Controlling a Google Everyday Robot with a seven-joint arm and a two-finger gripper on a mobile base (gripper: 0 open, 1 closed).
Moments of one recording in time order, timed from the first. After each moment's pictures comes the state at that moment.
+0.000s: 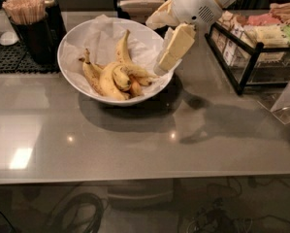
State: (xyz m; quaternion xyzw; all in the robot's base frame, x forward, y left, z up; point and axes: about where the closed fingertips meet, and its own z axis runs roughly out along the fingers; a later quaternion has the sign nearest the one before) arm 0.562 -0.023 0.979 -0.70 0.62 0.21 0.29
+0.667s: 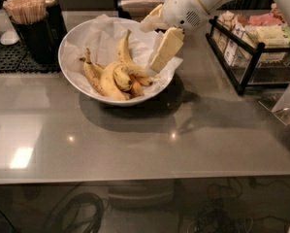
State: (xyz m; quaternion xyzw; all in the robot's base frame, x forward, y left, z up) arm 0.580 -0.007 0.963 -0.70 0.61 0.22 0.29
